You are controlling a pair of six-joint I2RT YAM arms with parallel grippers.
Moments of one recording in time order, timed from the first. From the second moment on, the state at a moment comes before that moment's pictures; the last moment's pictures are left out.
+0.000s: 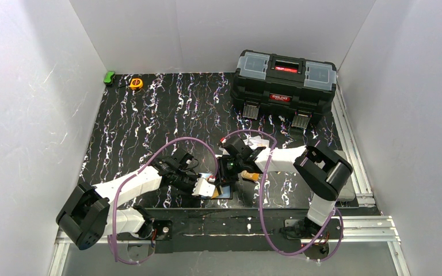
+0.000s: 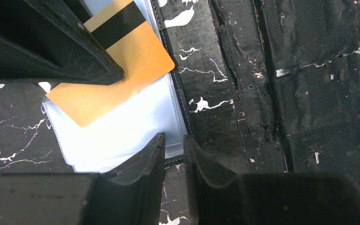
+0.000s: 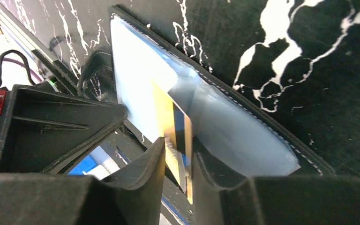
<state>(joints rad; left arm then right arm) -0.70 1.20 0.56 -0.60 0.56 1.11 0.91 1.76 0.87 -0.06 -0.45 0.84</state>
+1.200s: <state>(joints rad) -0.70 1.19 0.56 -0.60 0.56 1.09 0.90 1.61 0.88 -0.32 -0.25 0.70</state>
